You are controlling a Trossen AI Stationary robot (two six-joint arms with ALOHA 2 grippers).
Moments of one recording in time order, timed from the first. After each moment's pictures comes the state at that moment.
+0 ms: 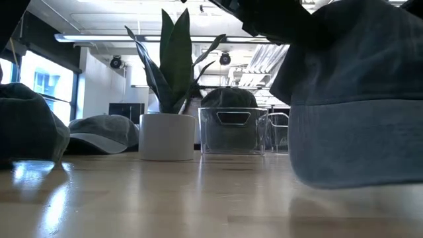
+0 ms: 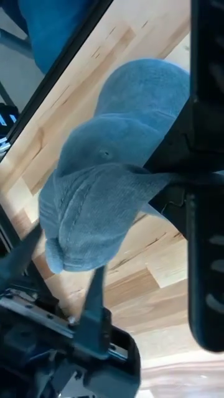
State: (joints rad) left arm -0.22 2.04 1.66 -0.23 0.15 0.37; right arm 0.49 0.97 0.06 0.66 -0.12 0.36
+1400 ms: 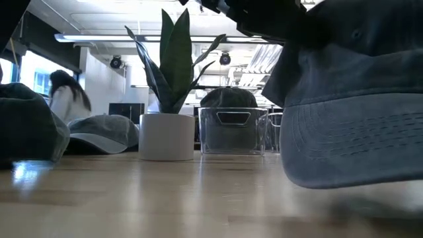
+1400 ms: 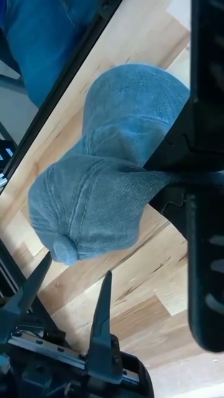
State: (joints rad) left arm -0.22 2.05 1.66 -0.28 0.26 0.44; right arm 0.53 1.01 0.06 0.61 -0.08 0.44
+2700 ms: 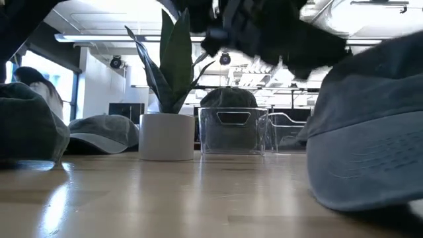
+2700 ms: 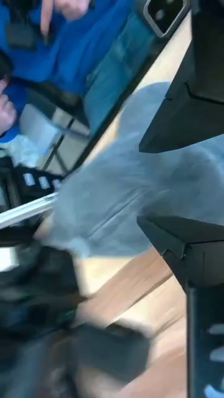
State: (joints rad) left arm -0.08 2.19 1.65 0.03 0.70 0.24; right arm 0.58 1.35 0.06 1.06 -0.30 0.28
